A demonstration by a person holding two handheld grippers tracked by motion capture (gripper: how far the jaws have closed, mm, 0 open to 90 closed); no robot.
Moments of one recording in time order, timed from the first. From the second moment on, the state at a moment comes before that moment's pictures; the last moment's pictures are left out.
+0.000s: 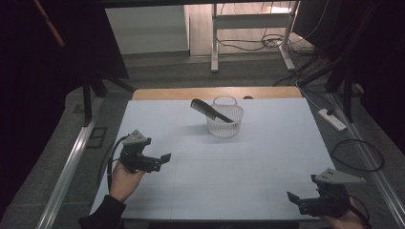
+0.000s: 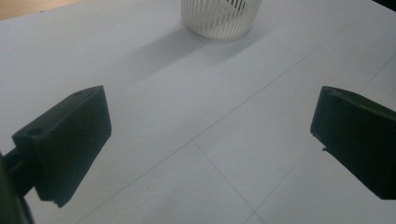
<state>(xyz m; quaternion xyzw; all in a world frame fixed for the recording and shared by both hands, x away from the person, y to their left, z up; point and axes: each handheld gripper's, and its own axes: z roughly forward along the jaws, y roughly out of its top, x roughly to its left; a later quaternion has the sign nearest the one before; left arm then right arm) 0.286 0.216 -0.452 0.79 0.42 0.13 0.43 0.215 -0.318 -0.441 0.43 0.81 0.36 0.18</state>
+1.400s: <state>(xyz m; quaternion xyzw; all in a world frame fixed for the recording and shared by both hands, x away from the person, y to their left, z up) 0.203 0.249 -0.459 0.78 0.44 0.13 0.43 0.214 -0.316 -0.441 0.43 0.81 0.35 0.18</state>
